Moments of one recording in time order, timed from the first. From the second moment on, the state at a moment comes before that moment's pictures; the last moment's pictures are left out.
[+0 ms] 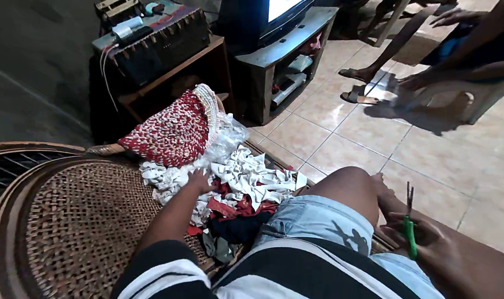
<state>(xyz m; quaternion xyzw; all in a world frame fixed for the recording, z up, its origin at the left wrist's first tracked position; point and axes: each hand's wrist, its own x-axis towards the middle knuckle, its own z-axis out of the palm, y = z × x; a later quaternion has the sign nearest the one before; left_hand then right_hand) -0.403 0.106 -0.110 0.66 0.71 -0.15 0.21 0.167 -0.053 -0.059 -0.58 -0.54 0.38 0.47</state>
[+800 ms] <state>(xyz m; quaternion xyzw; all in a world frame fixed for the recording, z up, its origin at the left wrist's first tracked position) -0.337 0.072 -0.150 0.59 0.80 -0.01 0.07 0.175 -0.070 -0.110 -0.73 -0.60 0.26 0.20</state>
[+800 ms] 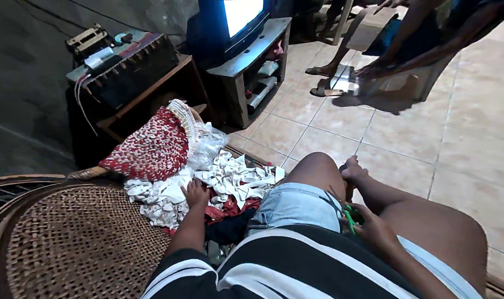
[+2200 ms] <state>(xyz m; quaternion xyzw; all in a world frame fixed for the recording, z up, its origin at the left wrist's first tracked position) -0.302 0.166 -0.067 0.79 0.47 -0.01 0.39 0.175 -0.068 -0.116 -0.73 -0.61 0.26 0.17</state>
